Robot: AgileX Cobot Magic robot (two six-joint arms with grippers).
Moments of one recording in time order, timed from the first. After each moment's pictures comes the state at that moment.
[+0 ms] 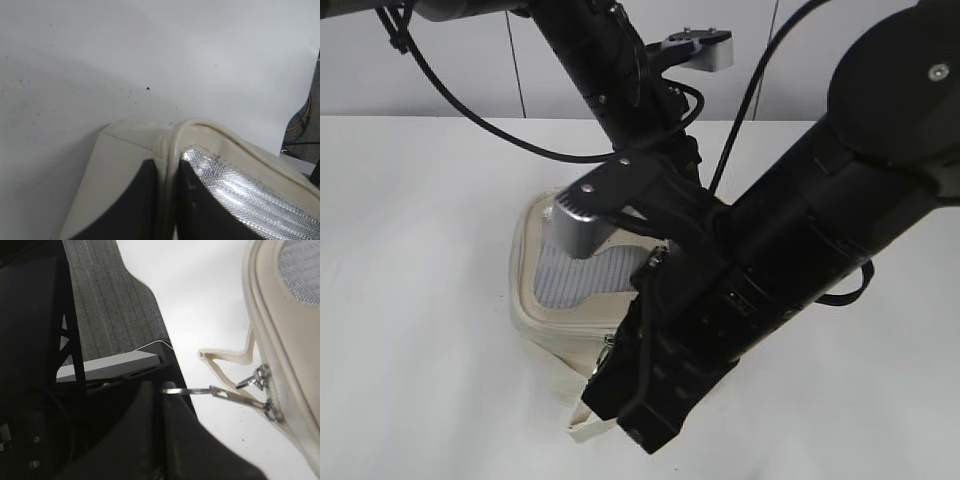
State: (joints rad) left arm -0.64 2.19 -1.96 -0.51 1.26 0.64; right arm 0.84 1.57 -0.96 0.76 0.75 -0.81
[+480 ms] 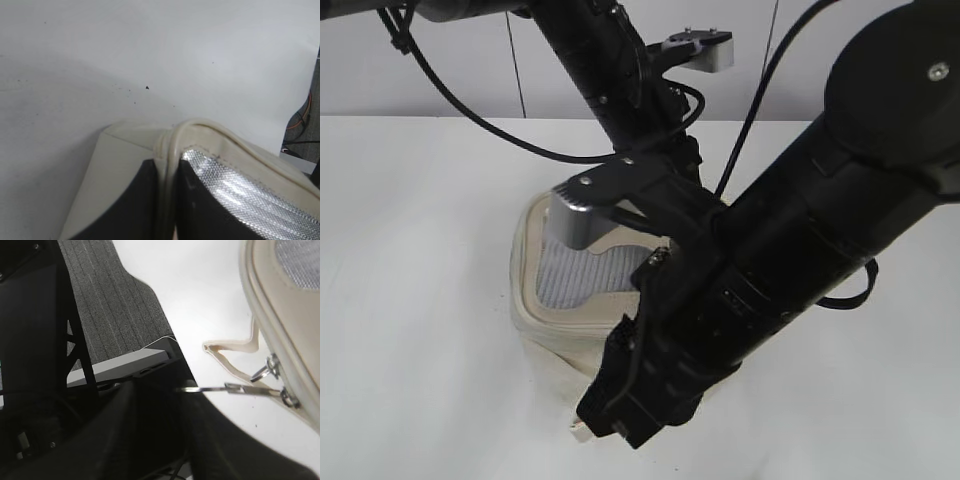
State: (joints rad) left arm -0.64 2.19 -1.96 -0.51 1.25 0.65; right arm 0.84 1.57 -0.96 0.73 0.75 -0.69
